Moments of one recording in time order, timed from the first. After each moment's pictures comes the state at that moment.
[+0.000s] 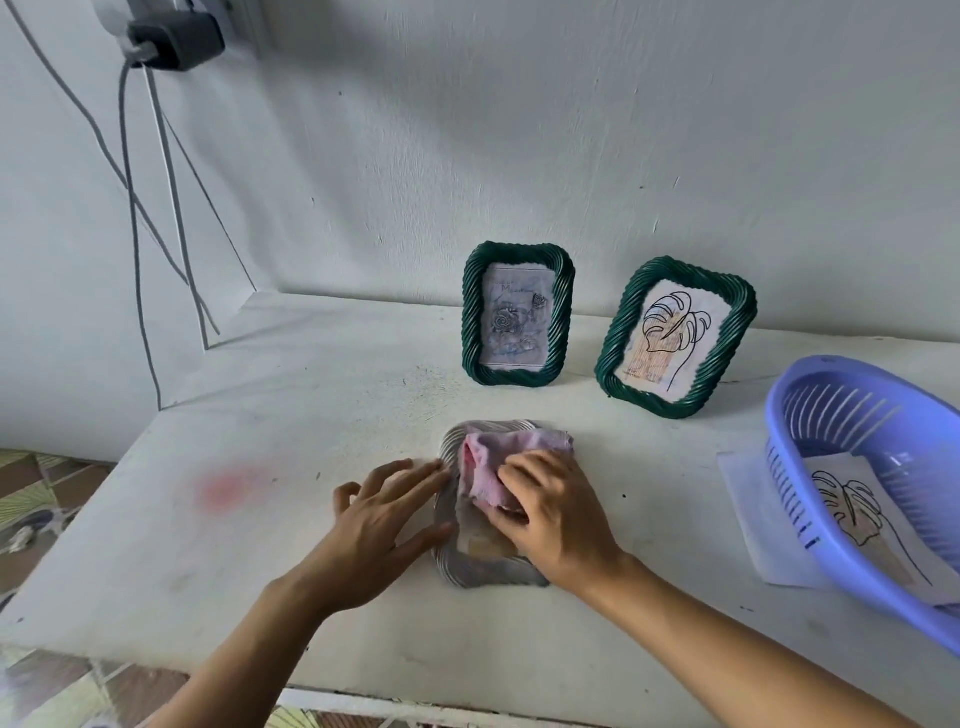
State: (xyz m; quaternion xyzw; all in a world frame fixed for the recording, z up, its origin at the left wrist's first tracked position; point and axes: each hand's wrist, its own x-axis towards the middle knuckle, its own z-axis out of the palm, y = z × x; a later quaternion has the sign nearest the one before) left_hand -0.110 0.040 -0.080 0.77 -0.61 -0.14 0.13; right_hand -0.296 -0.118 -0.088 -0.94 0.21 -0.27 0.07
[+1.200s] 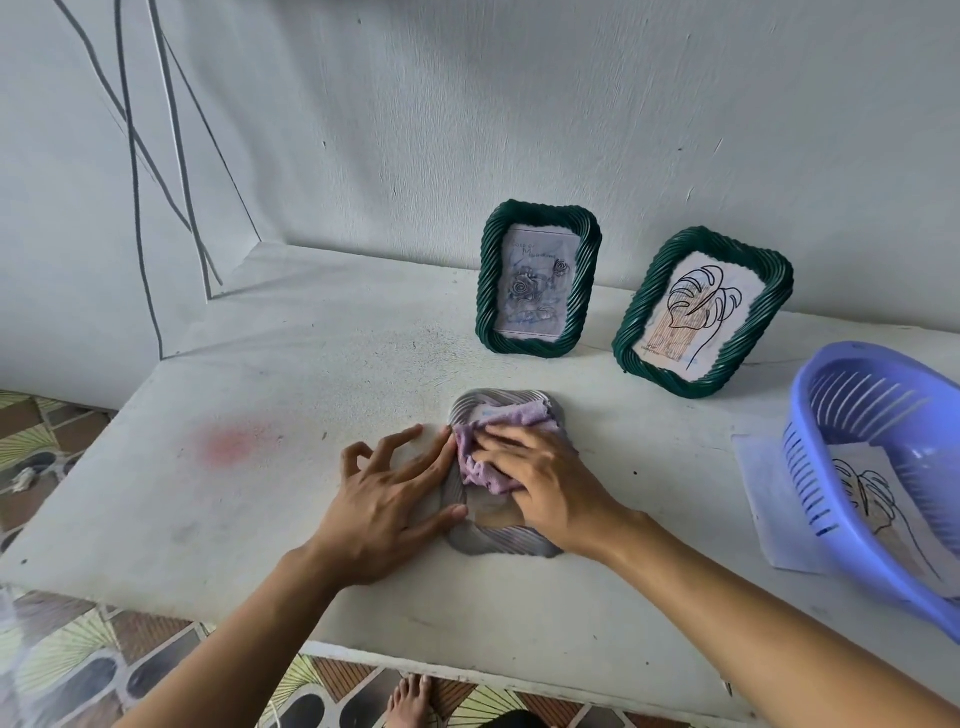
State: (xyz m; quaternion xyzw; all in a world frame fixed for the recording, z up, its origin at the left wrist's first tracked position) left_hand -0.113 0.044 -0.093 0.76 -0.64 -0.06 0.07; right_hand -0.287 -0.125 -0.083 -0.97 0.10 -0.15 0.19
